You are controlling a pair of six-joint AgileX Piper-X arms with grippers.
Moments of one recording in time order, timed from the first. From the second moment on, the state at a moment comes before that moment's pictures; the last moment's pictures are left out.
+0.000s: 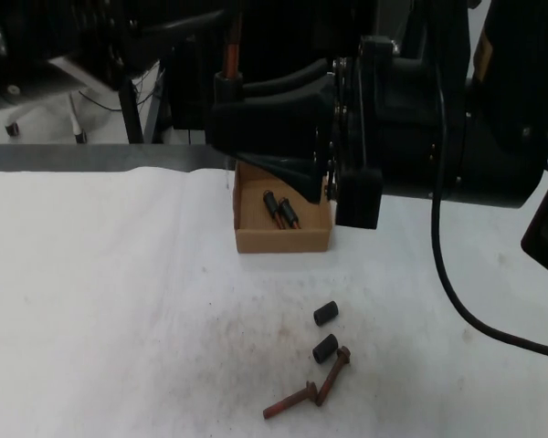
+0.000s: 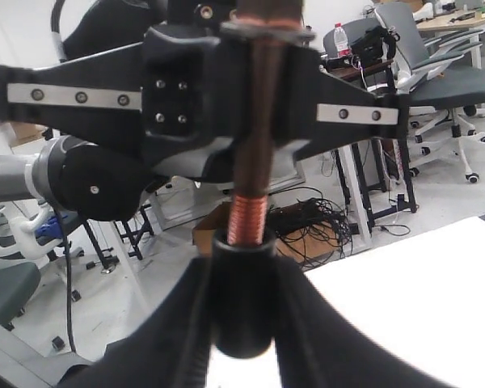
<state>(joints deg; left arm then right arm) -18.8 60.5 -46.1 -28.3 64.6 -38.5 41.2 68.7 -49.6 -16.7 -39.9 18.1</state>
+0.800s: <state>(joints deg) -18.0 60.5 -46.1 -27.0 67.6 -40.3 40.2 68.7 -50.1 -14.5 -39.7 18.2</state>
